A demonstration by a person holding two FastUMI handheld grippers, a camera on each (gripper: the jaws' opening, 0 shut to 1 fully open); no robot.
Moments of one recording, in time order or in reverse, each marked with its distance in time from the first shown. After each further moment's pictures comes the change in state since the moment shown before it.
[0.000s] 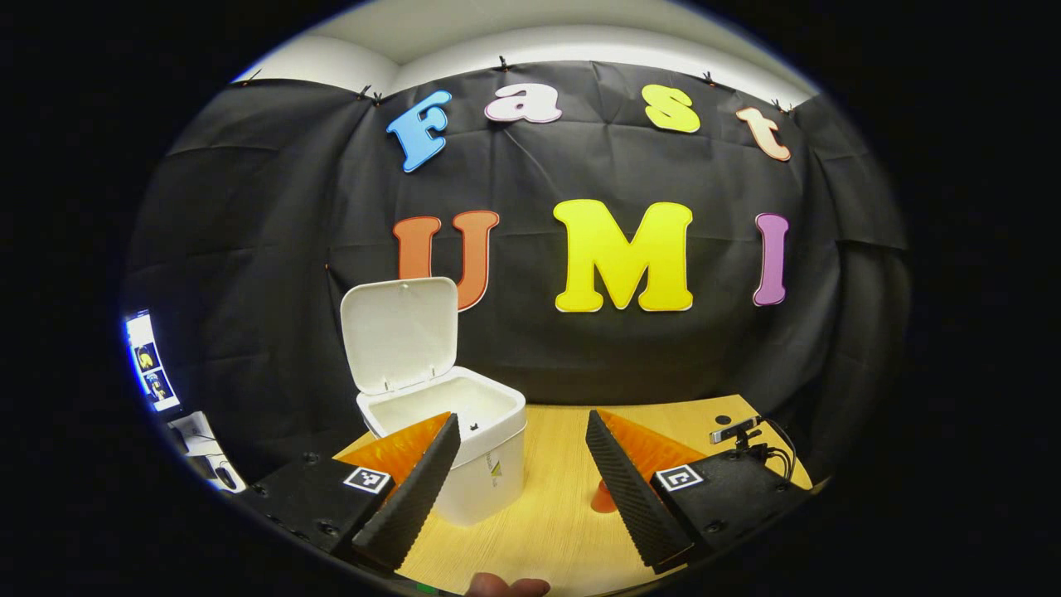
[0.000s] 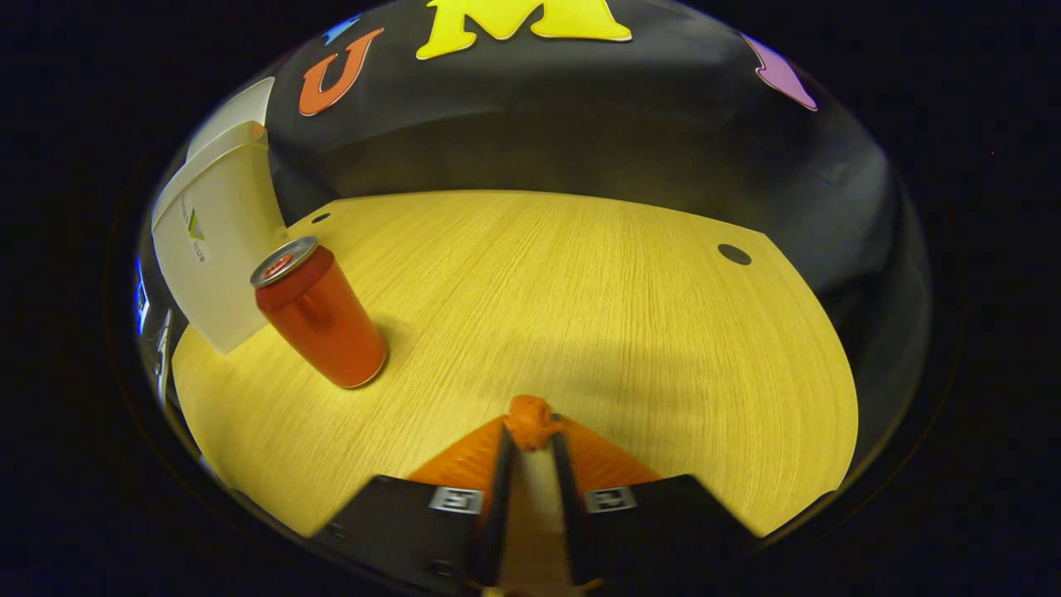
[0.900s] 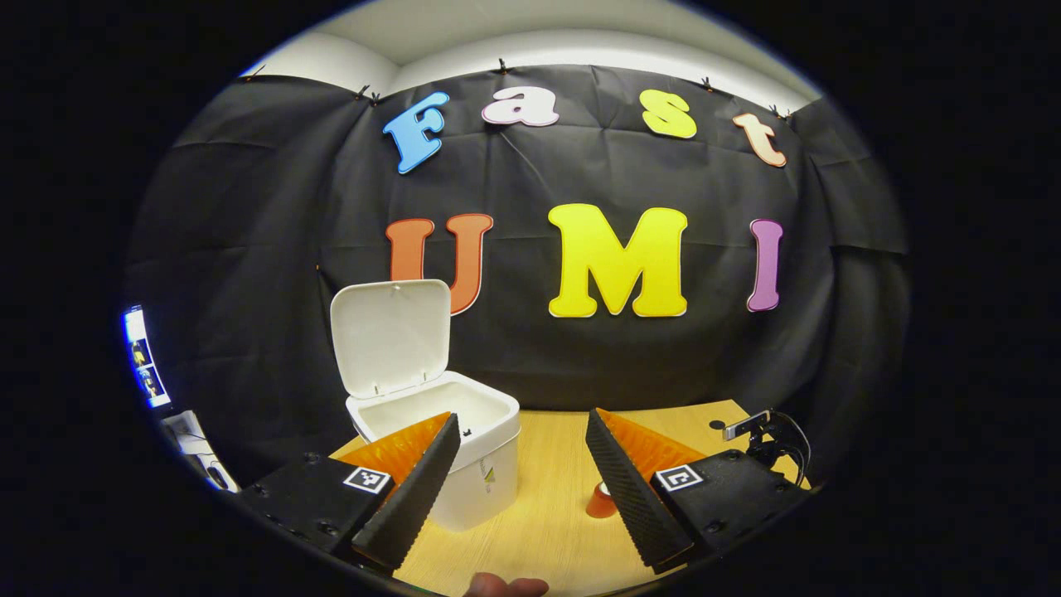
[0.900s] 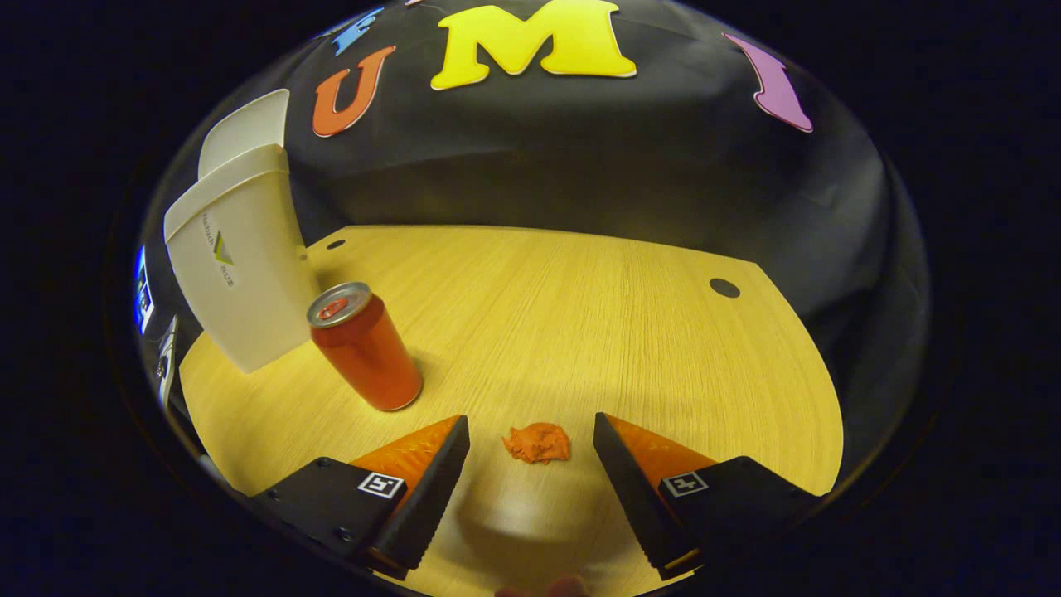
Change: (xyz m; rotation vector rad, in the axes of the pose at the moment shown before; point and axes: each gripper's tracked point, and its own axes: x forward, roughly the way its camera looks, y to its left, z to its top) left arm 0.008 -0.001 0.003 -0.005 -0.036 -0.031; right arm -0.025 0.010 0.014 0.019 -0.067 0.017
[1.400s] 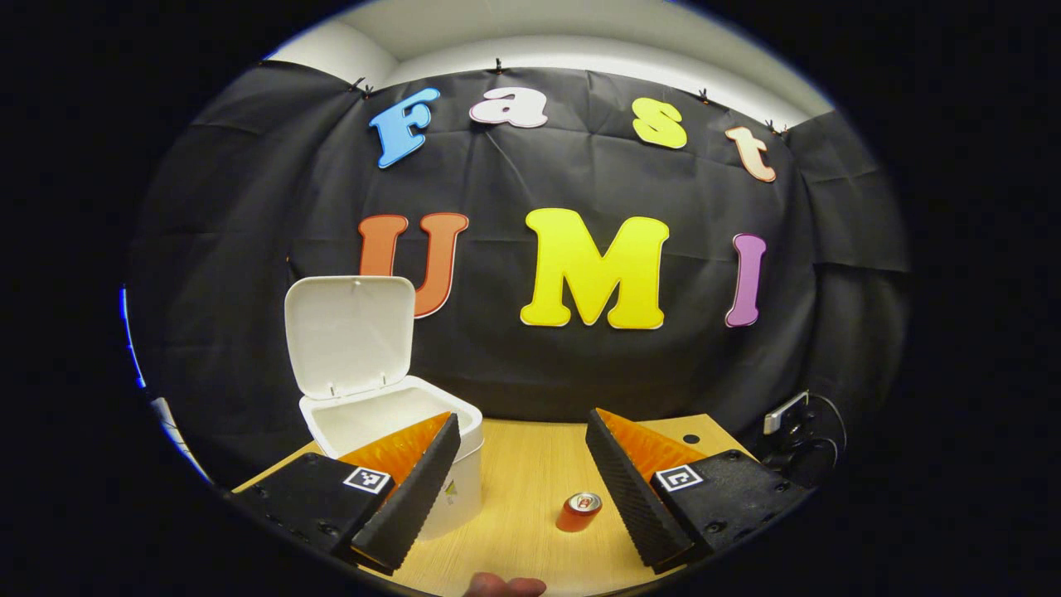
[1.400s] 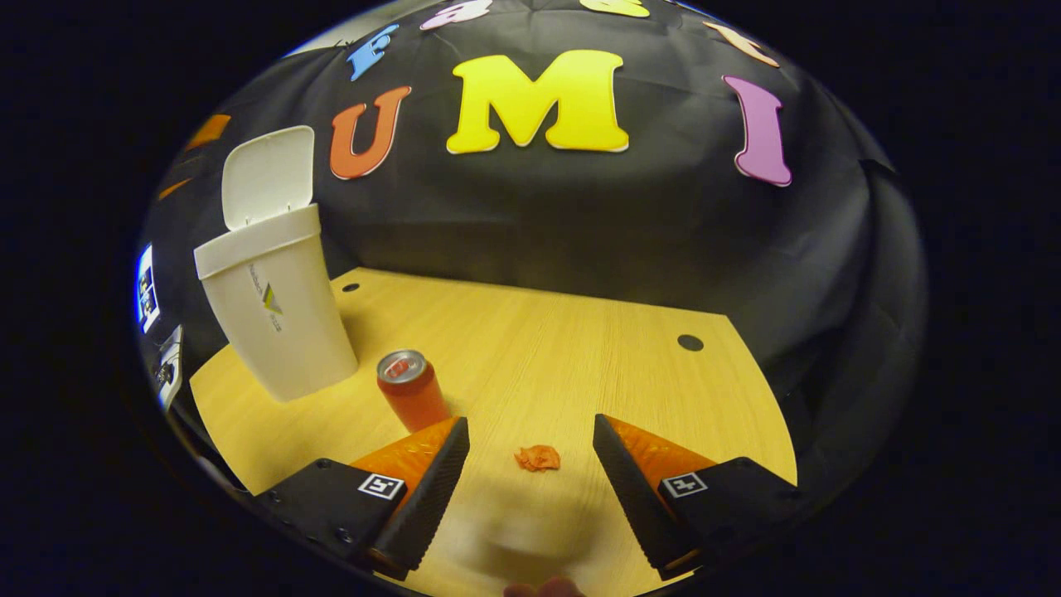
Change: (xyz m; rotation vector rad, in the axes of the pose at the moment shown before) left arm 0.027 -0.022 -0.002 -0.059 -0.017 -0.090; right arm -0.081 0.010 0.044 -0.042 -0.155 -0.005
